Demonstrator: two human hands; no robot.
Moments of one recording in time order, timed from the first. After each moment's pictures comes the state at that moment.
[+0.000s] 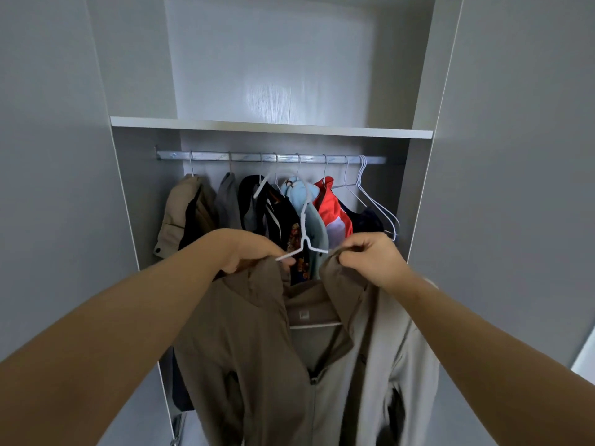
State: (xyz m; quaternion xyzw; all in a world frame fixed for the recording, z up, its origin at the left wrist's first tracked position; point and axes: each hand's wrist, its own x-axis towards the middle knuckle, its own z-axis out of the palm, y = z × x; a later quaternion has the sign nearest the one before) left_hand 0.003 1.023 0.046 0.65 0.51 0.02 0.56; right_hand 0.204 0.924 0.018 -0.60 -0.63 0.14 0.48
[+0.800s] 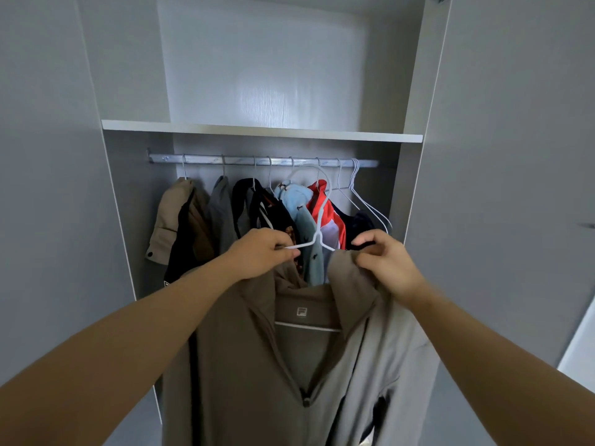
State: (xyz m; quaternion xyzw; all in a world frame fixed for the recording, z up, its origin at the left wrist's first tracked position) left_hand 0.015 1.003 0.031 0.89 0.34 0.25 0.16; right_hand 0.227 0.911 0.013 -0.57 -0.55 0.22 0.57
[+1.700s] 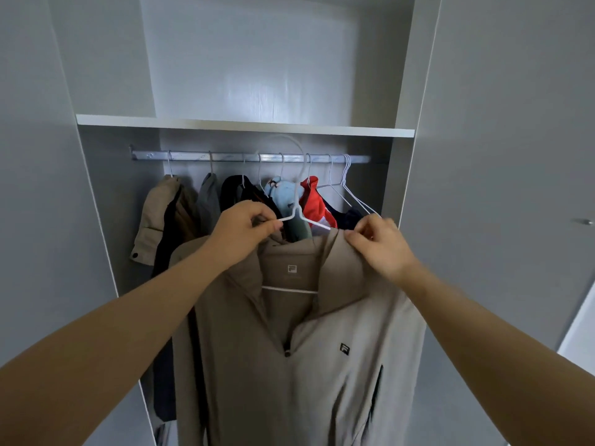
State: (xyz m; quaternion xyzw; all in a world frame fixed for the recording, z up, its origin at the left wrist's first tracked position) left_hand 0.022 1.022 0.038 0.81 0.32 0.46 0.15; right_hand 0.241 0.923 0.032 -0.67 -0.58 0.05 0.45
